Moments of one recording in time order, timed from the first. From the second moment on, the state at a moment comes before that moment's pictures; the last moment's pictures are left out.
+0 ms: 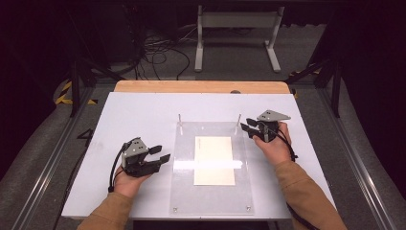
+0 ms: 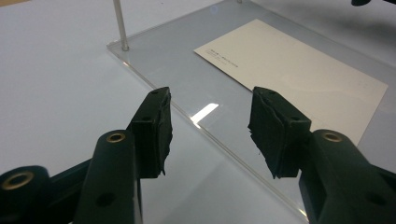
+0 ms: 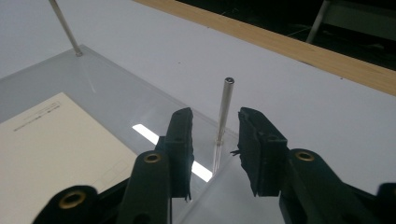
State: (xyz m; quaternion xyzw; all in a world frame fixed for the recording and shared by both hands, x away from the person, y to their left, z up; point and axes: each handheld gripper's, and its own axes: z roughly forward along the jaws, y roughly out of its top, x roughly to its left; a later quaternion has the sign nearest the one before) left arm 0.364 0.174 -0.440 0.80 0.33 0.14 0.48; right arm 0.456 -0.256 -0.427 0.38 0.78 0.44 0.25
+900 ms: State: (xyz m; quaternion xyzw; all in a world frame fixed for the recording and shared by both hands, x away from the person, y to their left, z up) left arm 0.345 0.184 -0.444 0.80 0.33 0.12 0.49; right arm 0.496 -0.243 -0.441 0.42 0.75 0.46 0.23
